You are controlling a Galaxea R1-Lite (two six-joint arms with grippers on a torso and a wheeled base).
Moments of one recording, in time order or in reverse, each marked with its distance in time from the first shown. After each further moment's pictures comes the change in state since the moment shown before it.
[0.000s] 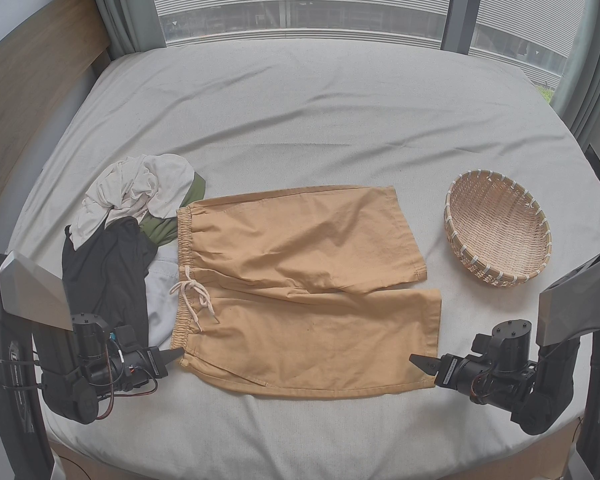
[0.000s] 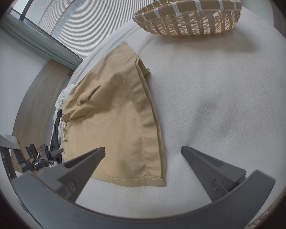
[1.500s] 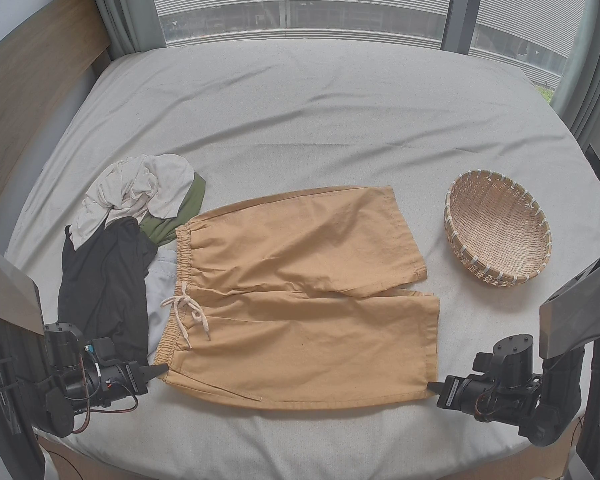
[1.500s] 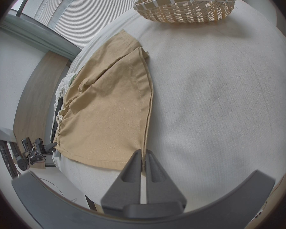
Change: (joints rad) left arm 0.067 -0.136 0.227 0.004 -0.067 0.036; right arm 0.045 -0.036 0.123 0.007 0.017 0.006
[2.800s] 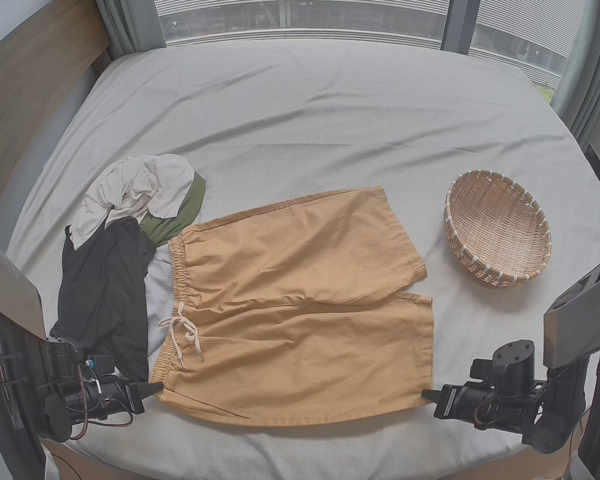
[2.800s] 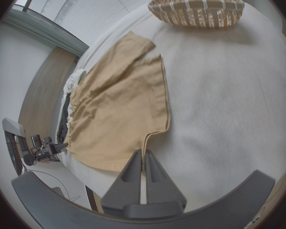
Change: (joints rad) left arm 0.052 0.069 0.036 -0.004 -0.011 0.208; right arm 0.066 -0.079 0.029 -0.003 -0.015 0.002
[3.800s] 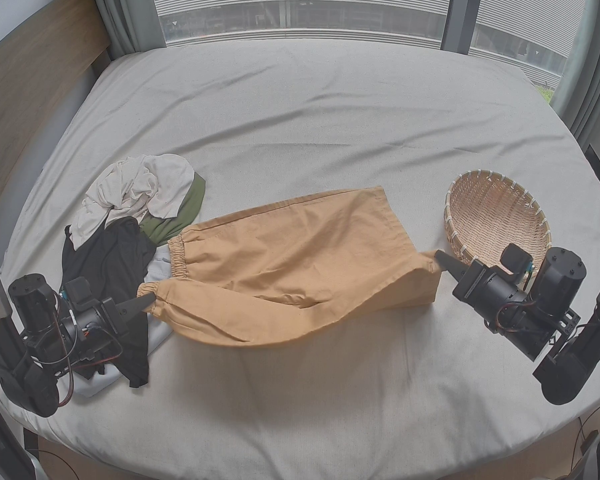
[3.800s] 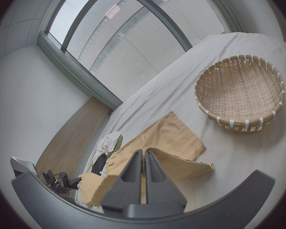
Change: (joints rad) left arm -0.092 -0.358 -0.194 -0.001 0.000 -0.468; right arm -0.089 -0.271 -0.354 0.005 0.002 -0.010
